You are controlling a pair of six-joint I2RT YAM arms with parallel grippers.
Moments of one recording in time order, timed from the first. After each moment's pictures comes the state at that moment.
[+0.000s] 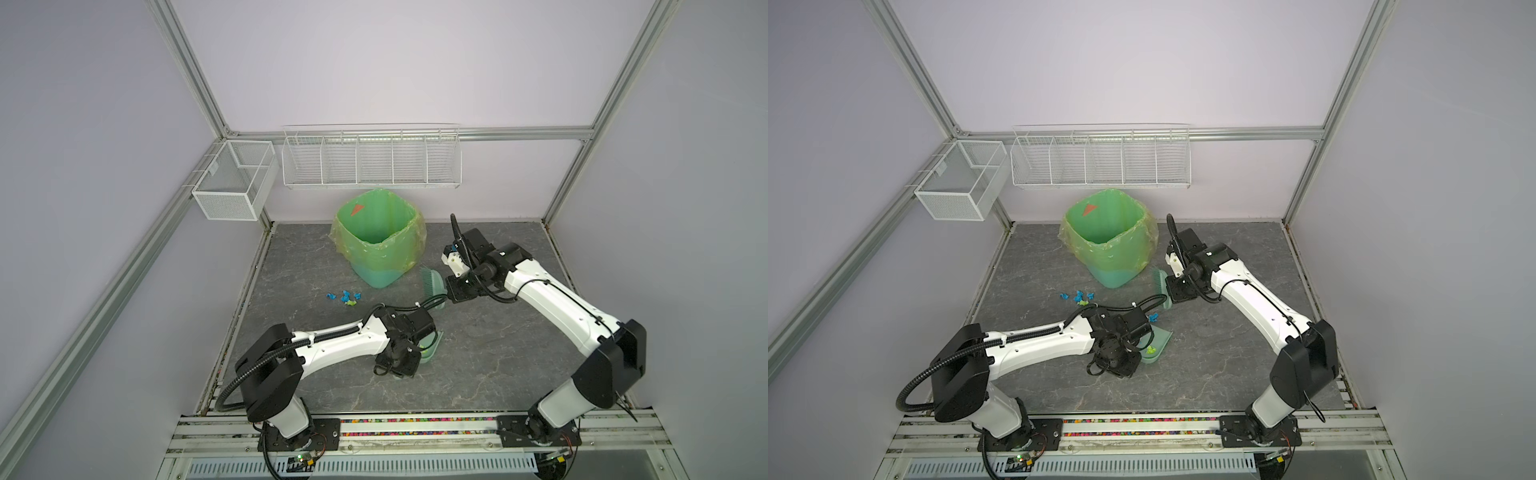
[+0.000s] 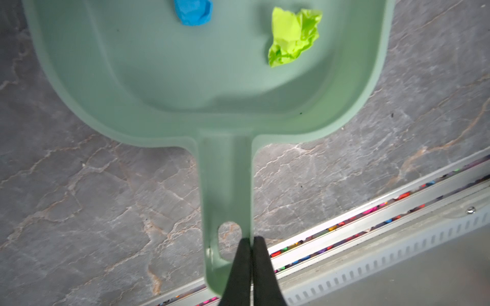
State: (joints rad) left arm -1.09 1.61 1.11 -0.96 0.13 -0.61; right arm 0.58 1.62 1.50 -1.08 -0.14 0.23
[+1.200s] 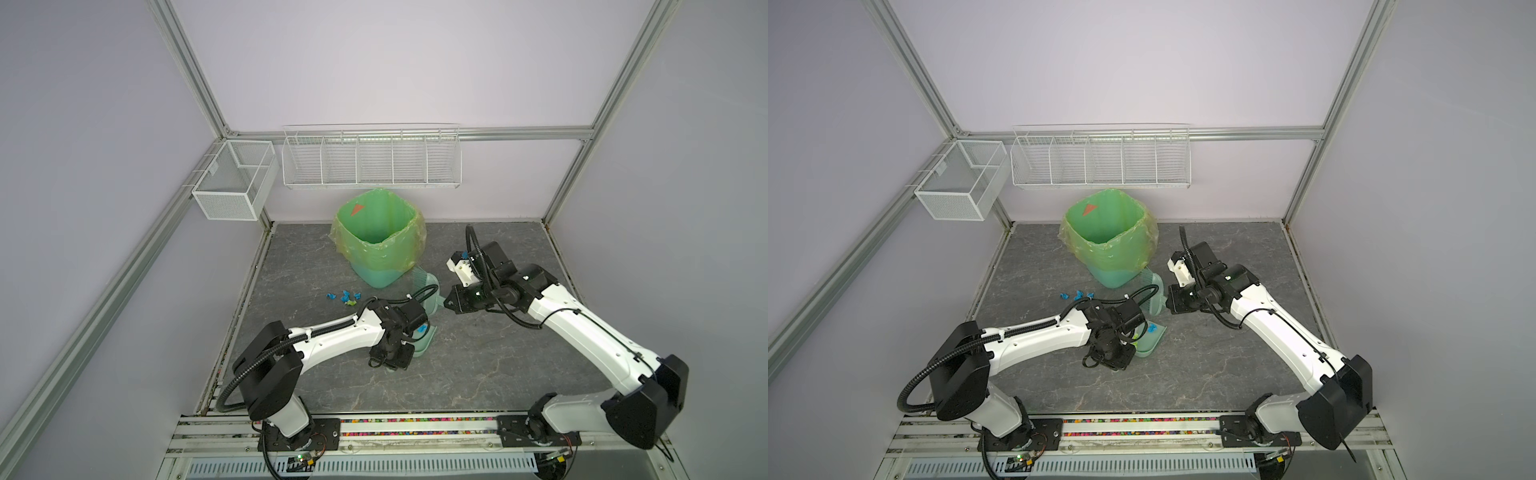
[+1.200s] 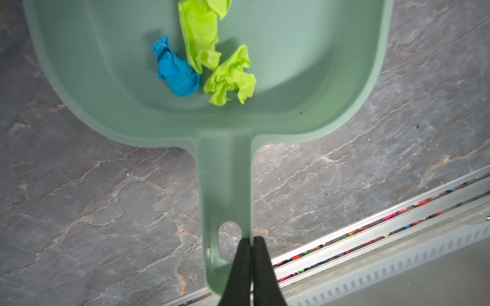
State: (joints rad) left arm -1.02 1.61 1.11 -0.99 0.12 -0.53; right arm 0.60 1.36 1.29 -0.94 -0.28 0.39
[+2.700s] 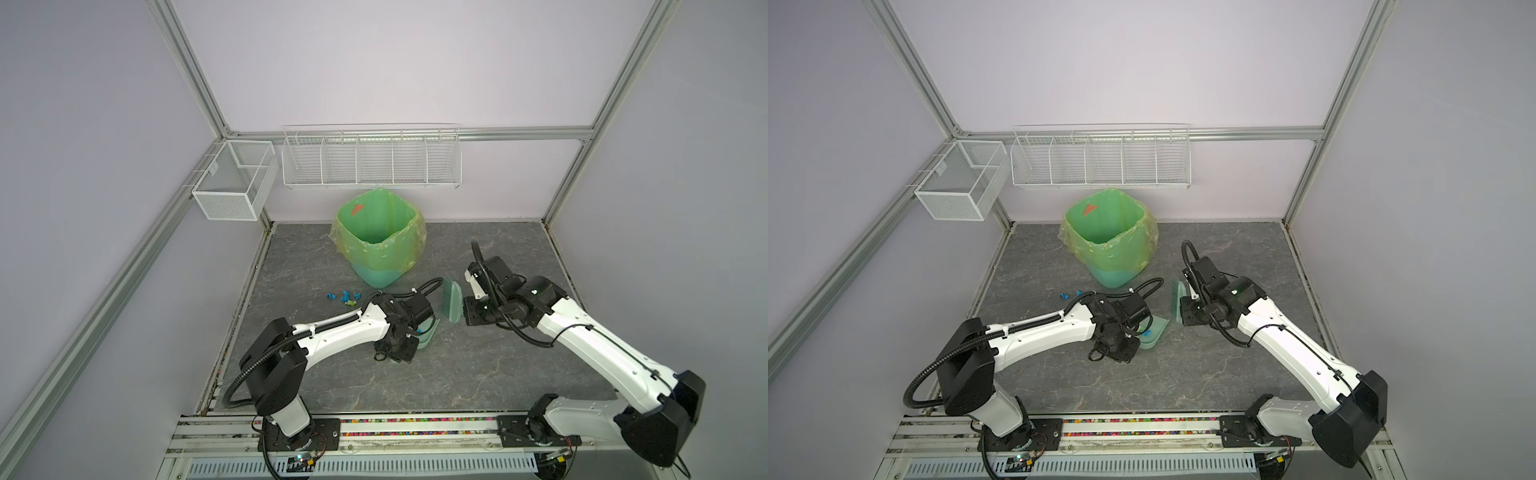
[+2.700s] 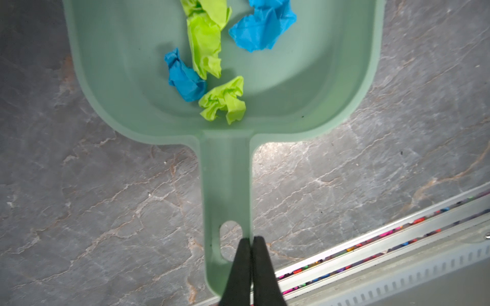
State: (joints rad) left arm -1.02 1.65 1.20 -1.01 0.05 -0.50; right arm 0.64 1.25 1.21 -1.05 0.00 0.50
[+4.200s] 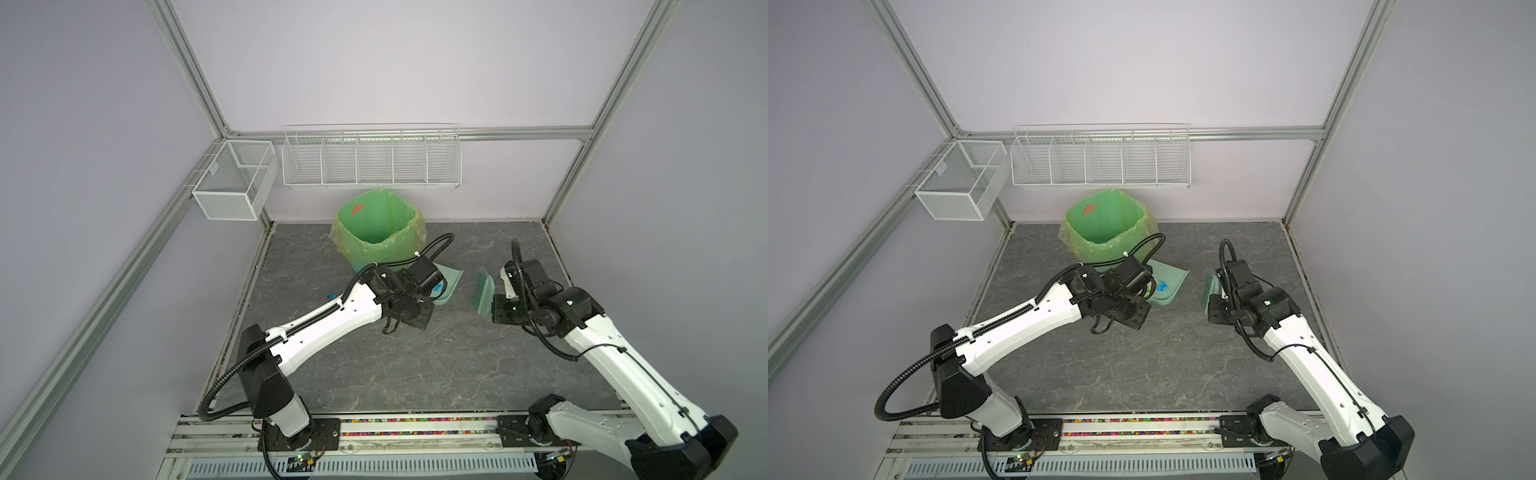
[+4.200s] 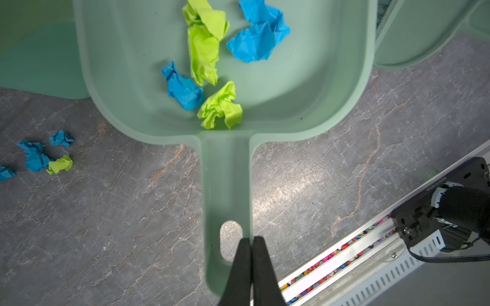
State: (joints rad) left arm -1.02 1.63 1.59 -1.10 -0.06 -0.43; right arm 0.47 1.08 1.11 -1.07 0.06 0.50
